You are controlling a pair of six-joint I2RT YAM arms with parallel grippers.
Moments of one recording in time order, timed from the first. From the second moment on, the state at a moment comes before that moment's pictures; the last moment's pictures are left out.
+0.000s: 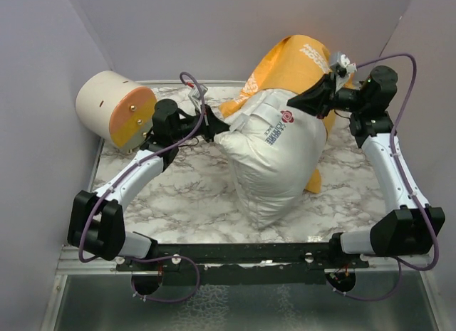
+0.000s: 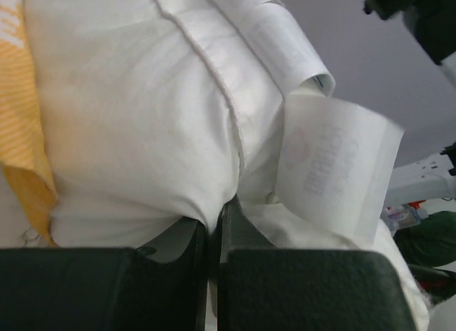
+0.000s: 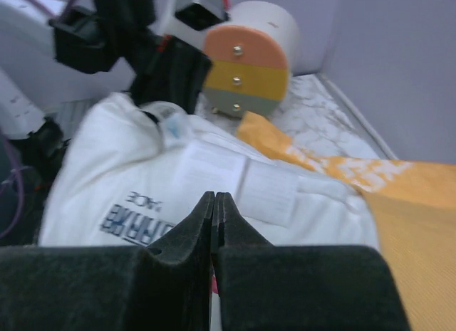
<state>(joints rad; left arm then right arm) -0.36 1.38 1.01 0.37 0.88 -0.71 0.02 1.37 1.33 0.16 -1.27 0.11</state>
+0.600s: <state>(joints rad) -0.34 1.44 0.89 0.27 0.58 -0.54 -0.03 1.22 1.28 -0.30 -0.82 -0.35</state>
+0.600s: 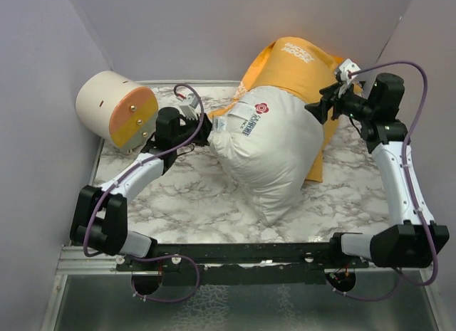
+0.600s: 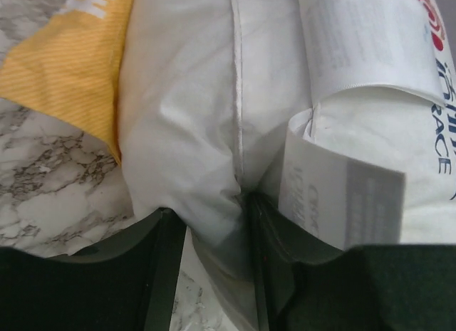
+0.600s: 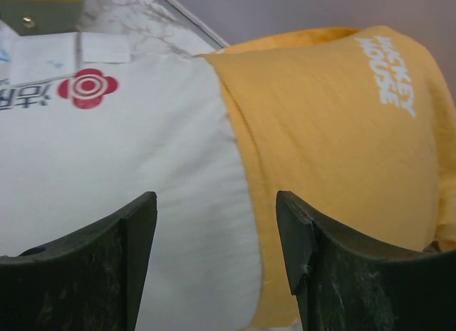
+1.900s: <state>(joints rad) -0.66 1.71 1.42 -0.09 0.27 -0.24 0.15 1.62 1.55 -0.43 -0.83 -0.47</state>
